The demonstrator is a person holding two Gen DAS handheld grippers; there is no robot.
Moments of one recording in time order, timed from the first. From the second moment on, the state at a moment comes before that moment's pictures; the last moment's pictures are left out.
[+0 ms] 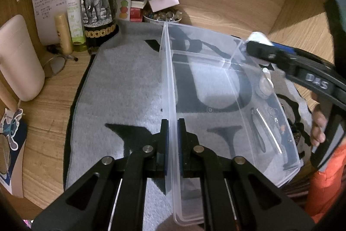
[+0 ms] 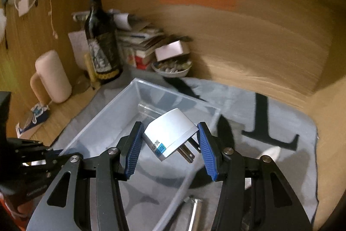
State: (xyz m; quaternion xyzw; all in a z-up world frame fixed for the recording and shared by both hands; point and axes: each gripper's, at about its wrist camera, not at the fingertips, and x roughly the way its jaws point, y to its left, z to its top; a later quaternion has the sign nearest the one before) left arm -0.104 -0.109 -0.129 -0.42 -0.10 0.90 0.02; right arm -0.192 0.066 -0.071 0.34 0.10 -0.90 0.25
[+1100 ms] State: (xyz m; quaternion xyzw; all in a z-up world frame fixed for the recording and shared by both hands) left arm -0.105 -0.114 -0.126 -0.42 -0.11 0.90 0.02; right arm -0.189 0.062 -0.064 0.34 0.15 -0.90 0.24
